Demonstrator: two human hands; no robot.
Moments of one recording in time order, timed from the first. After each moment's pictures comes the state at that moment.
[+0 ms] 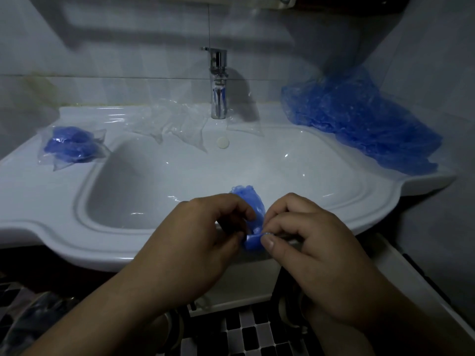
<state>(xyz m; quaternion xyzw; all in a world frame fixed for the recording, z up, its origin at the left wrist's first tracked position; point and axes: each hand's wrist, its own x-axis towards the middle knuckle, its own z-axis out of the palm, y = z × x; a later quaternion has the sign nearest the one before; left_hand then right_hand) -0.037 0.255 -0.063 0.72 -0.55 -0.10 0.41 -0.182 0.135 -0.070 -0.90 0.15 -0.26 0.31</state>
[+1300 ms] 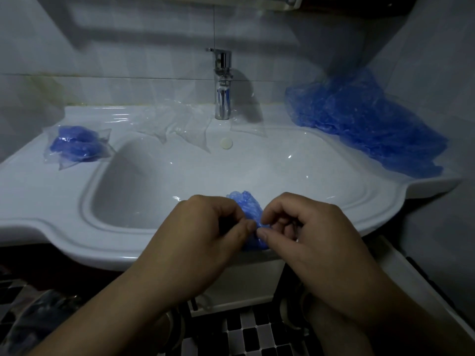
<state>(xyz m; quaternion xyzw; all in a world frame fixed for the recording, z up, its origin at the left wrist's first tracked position) -0.036 0.251 -0.059 0.76 -0.52 -0.08 0.39 -0.173 0.134 -0.068 -0.88 0.19 -0.28 0.33</state>
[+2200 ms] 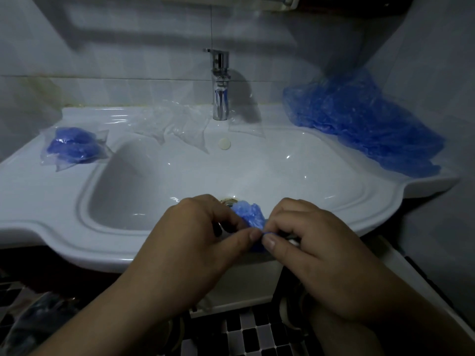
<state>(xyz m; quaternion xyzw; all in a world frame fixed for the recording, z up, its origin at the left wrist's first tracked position) -0.040 0.257 -0.057 0.76 -0.50 -0.05 0.41 -0.182 0.129 -0.062 -0.93 0.13 -0.20 0.26</state>
